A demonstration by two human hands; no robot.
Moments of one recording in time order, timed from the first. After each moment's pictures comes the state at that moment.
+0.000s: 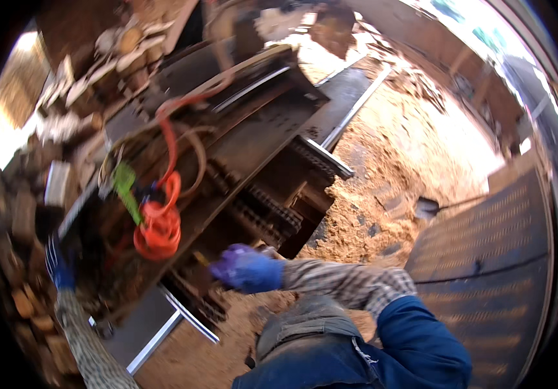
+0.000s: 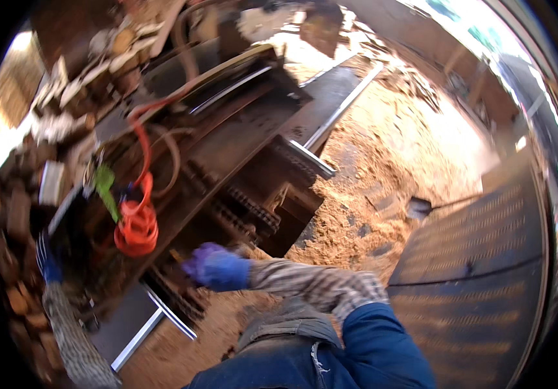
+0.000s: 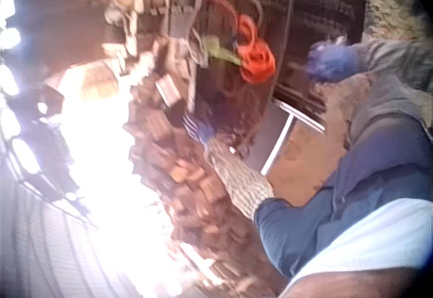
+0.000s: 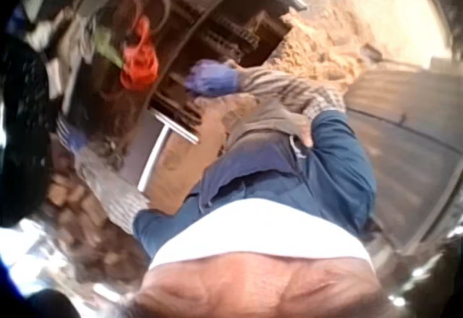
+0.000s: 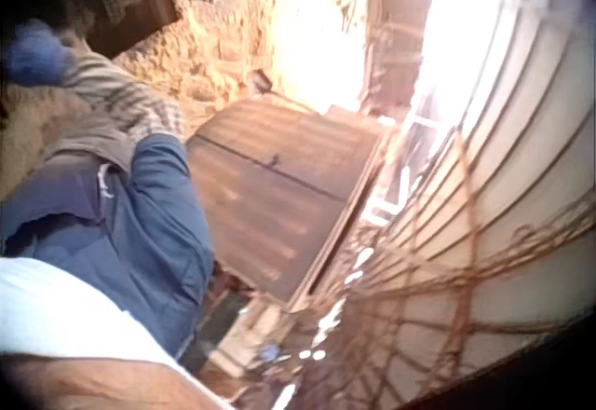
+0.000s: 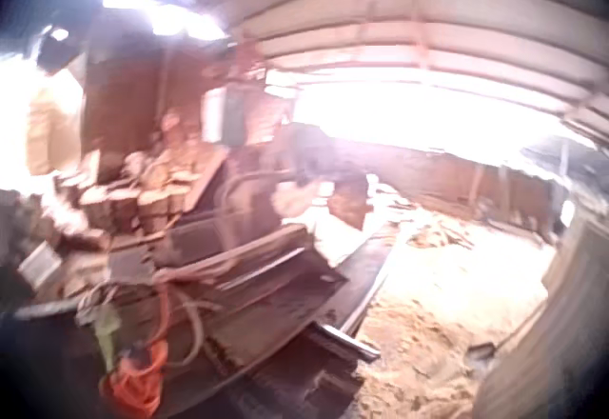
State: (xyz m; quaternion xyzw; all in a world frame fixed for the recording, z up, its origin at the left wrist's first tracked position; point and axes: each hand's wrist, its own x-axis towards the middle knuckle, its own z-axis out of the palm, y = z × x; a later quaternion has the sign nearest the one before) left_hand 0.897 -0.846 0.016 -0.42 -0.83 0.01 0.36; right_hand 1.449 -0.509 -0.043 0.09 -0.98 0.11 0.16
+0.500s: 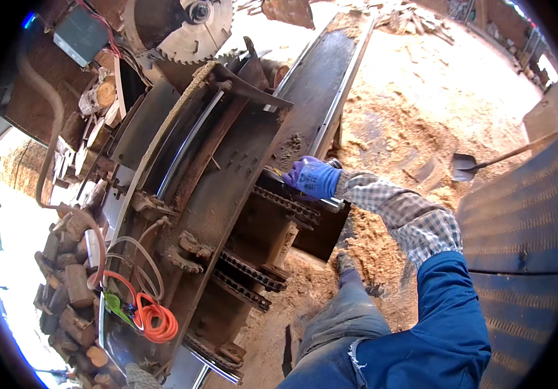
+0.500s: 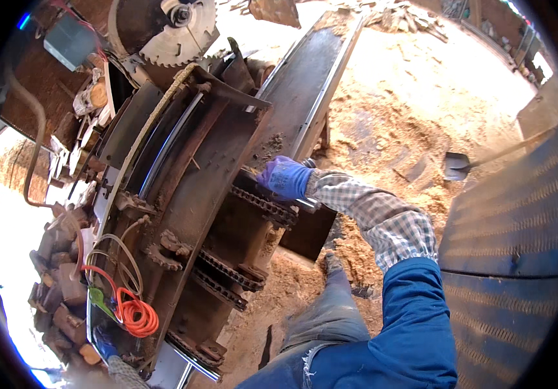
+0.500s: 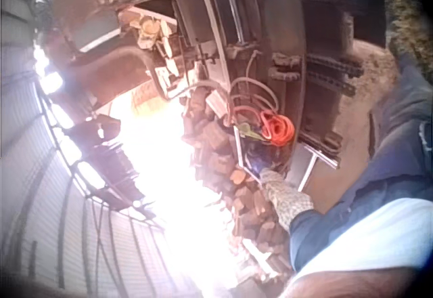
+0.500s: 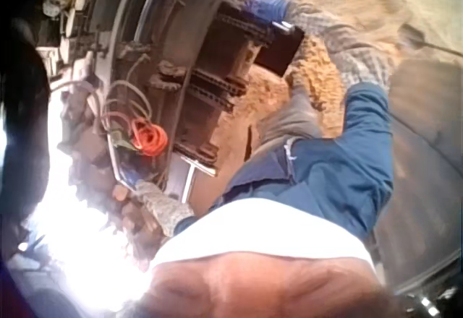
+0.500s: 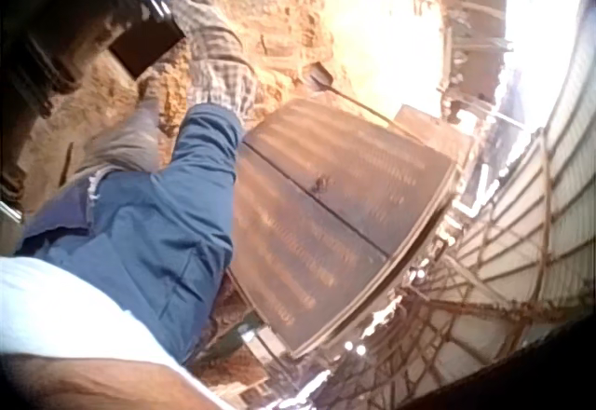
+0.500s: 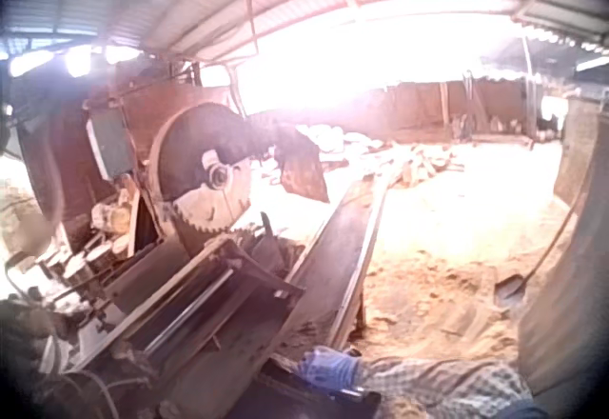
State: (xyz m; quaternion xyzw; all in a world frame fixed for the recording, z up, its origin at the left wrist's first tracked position) left_hand 0.963 -0.760 -0.004 -0.22 -0.94 -0.25 0.05; right_hand 1.606 -0.042 -0.093 -0.12 -0.98 -0.09 0.09
